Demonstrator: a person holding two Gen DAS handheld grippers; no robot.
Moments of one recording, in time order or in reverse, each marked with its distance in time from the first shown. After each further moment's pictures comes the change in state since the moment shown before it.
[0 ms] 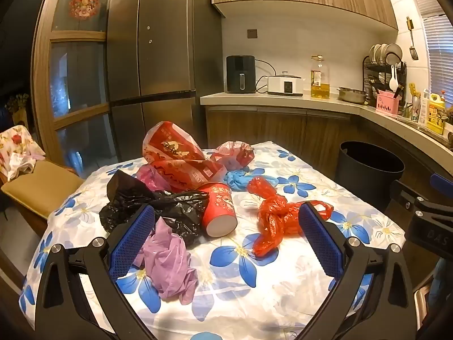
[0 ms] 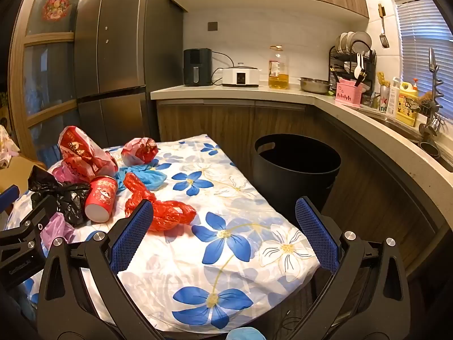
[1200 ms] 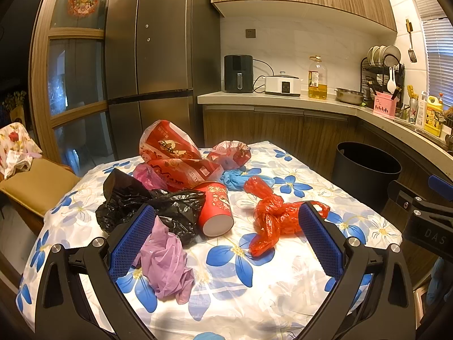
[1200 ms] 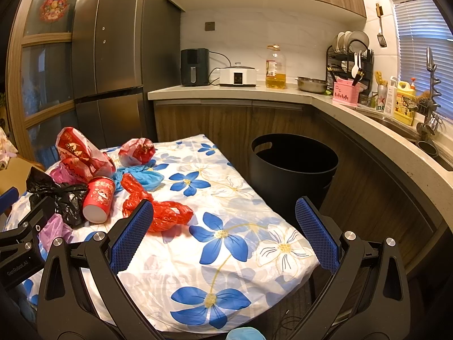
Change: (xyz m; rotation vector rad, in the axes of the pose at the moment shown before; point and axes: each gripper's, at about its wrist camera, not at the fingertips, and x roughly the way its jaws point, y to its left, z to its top) left arm 0.001 -0.002 0.001 -0.009 0.004 -0.010; right arm -0.001 -0.002 0.000 -0.002 0.005 -0.002
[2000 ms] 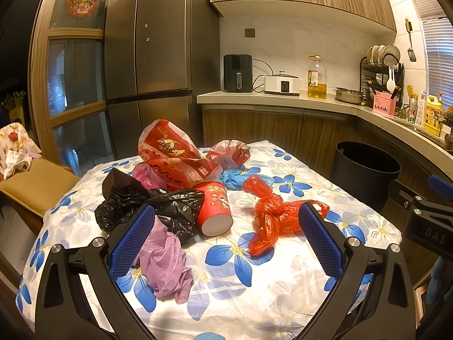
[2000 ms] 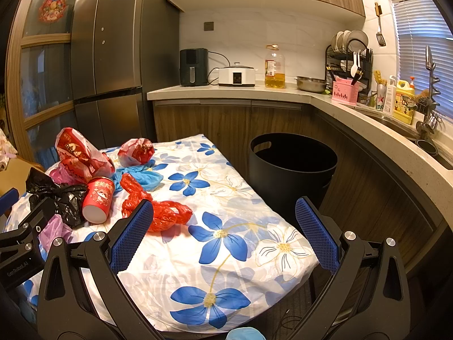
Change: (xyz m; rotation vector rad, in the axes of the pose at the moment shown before) left arm -0.002 -0.004 -0.004 0.000 0.001 -0.009; right arm 0.000 -0.002 -0.001 0.002 0.000 -0.002
